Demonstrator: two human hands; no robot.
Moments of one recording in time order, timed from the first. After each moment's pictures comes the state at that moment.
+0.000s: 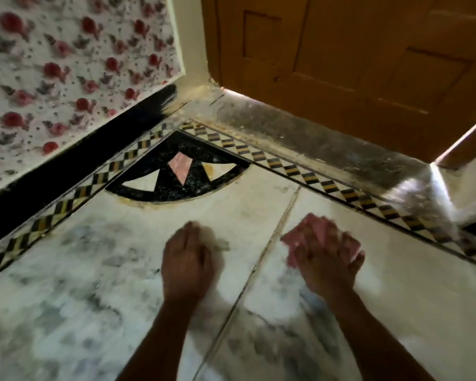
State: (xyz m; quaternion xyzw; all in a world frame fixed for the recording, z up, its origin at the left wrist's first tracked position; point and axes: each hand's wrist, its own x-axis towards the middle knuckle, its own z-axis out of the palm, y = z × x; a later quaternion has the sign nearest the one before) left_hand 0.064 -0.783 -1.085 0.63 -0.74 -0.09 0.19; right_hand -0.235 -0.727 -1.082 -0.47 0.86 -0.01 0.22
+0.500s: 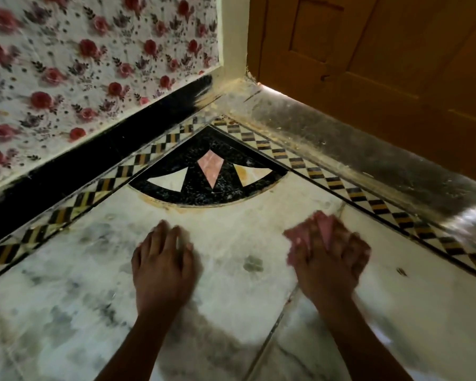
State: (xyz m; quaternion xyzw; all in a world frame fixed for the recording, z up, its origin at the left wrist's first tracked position) left_hand 0.138 -0.808 -1.088 0.73 -0.65 -0.05 0.19; right_hand -0.168 -0.797 -1.090 -0.52 0.85 -0.04 0.12
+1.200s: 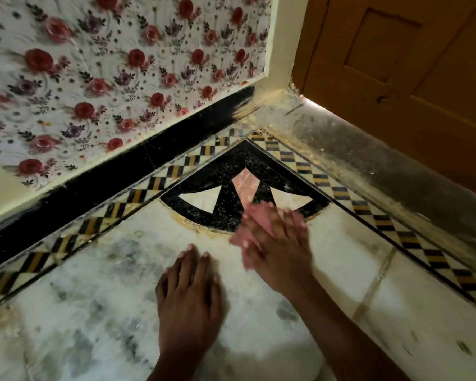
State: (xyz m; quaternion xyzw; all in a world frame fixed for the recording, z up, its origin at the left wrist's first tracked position) left_hand 0.140 -0.813 -1.092 0.75 -0.64 -0.04 0.16; right_hand -0.056 -0.919 -1.082 -0.75 0.66 -0.02 0.10
